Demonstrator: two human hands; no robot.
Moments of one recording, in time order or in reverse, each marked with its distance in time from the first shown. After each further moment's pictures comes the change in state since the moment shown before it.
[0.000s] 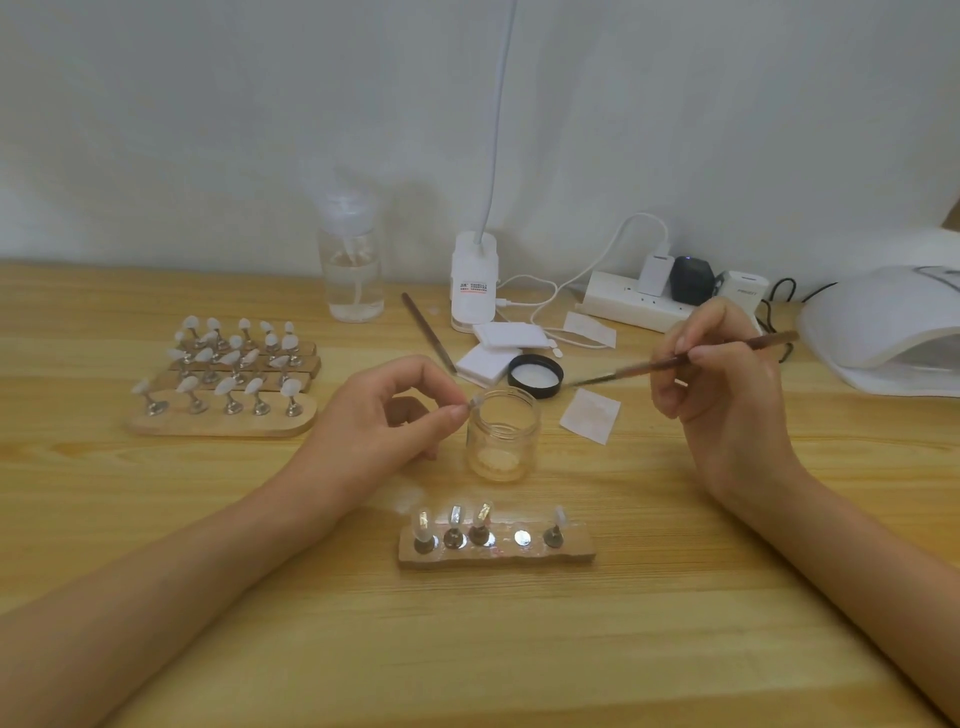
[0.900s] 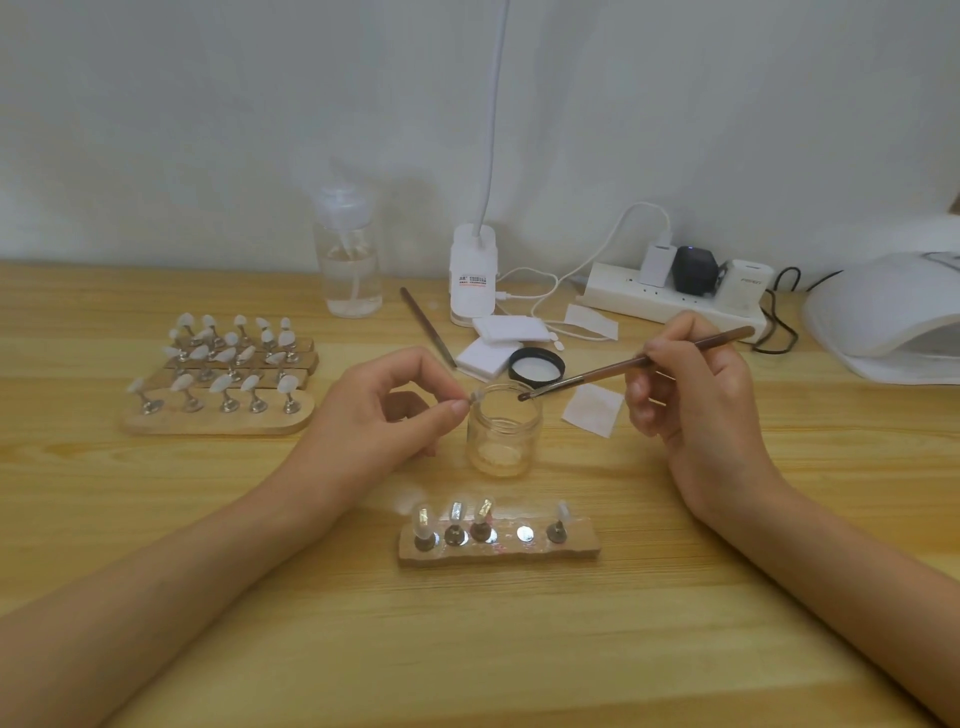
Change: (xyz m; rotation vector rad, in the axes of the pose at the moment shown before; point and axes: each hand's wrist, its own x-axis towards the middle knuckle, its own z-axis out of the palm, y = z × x) left_hand -0.002 0.003 0.001 0.026 0.023 -0.001; right_hand -0.013 0.006 0.022 -0.084 0.130 0.170
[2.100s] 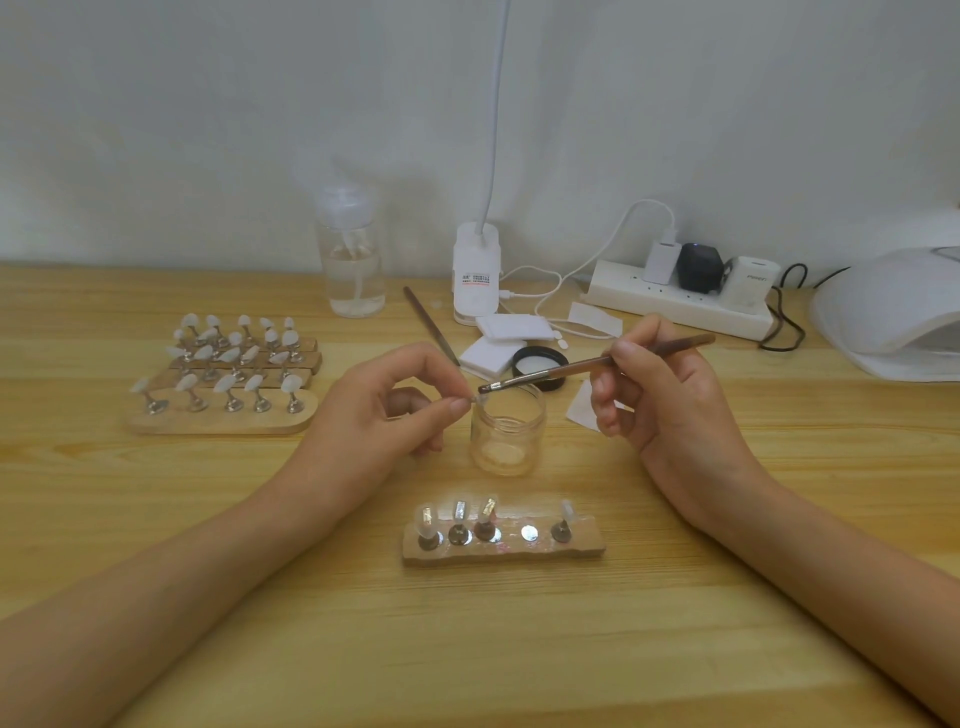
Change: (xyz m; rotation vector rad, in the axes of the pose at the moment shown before) left_hand 0.002 -0.002 -0.001 -0.016 -0.042 0.102; right_hand -0.001 0.007 0.008 0.139 -0.243 0.050
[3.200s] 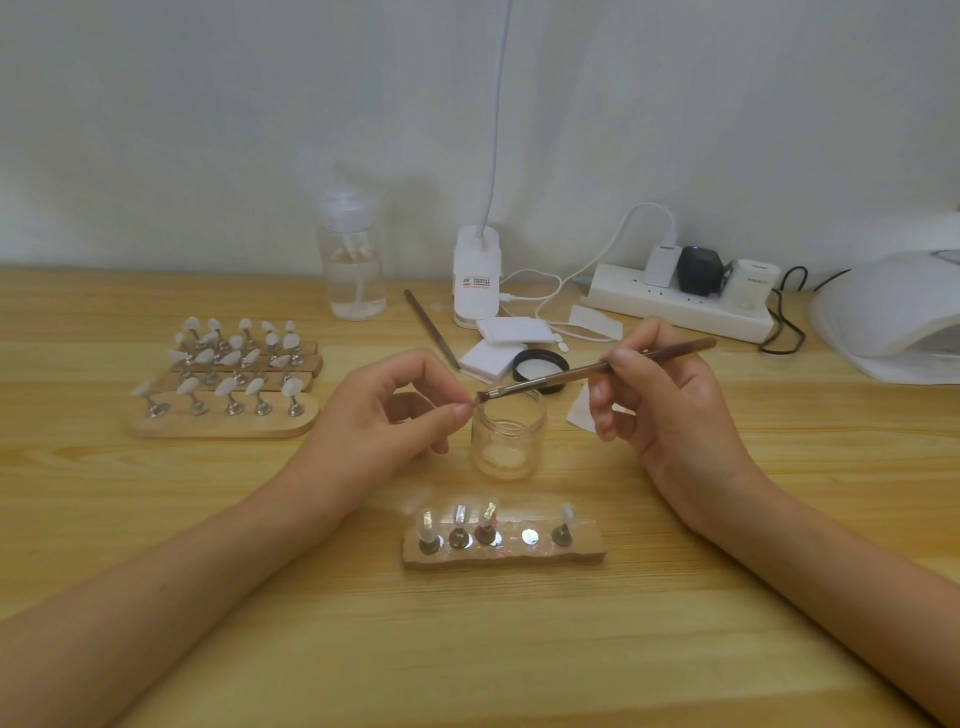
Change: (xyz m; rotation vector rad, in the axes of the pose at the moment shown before) left_hand -0.001 0.003 0.001 -0.006 0.013 -0.067; right_hand -0.001 0.001 0.000 -0.057 -0.009 -0.021
